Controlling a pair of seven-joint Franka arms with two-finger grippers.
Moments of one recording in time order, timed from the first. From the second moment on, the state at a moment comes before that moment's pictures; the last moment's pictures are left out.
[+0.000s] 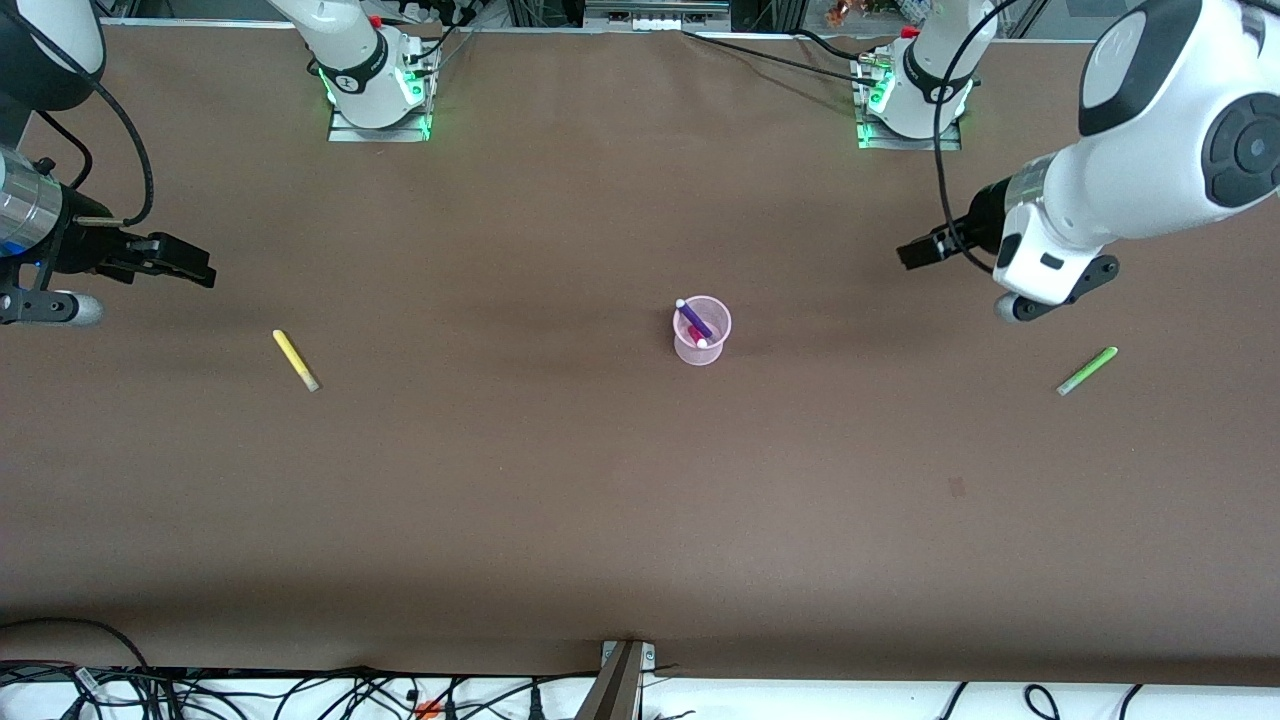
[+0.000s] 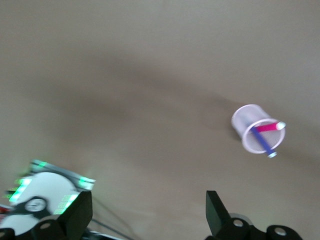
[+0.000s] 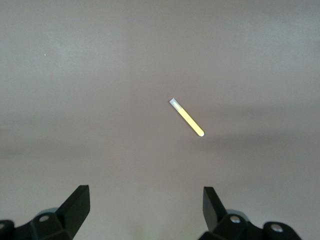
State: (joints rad) left arm 0.16 0.11 -0.40 -1.64 -0.17 1.44 -0.67; right arm -0.05 0.12 0.06 -1.57 0.01 1.59 0.06
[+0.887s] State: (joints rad) left arm 0.34 -0.06 -0.39 -1.74 -0.02 1.57 -0.18; right arm -0.05 0.12 0.04 -1.53 0.01 1.59 -0.01
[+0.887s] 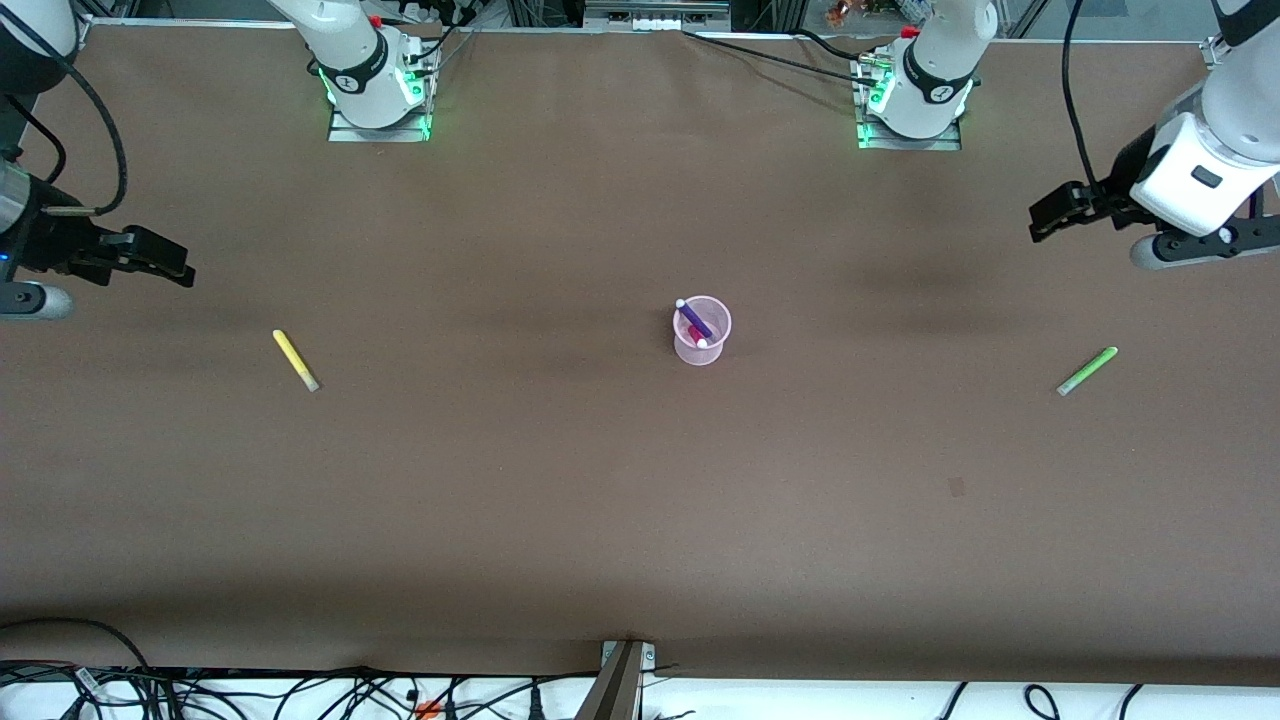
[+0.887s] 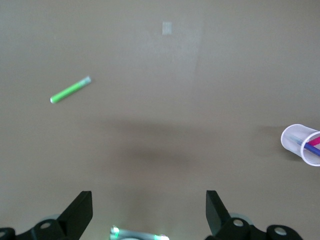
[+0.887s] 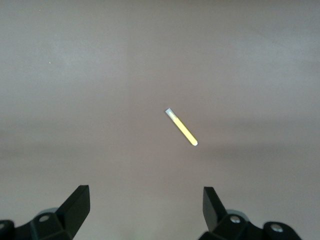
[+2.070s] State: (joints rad) left arm 0.35 -0.07 -0.40 -1.76 0.01 1.63 -0.13; right arm 0.12 0.20 0.03 -1.53 0.01 1.64 0.02
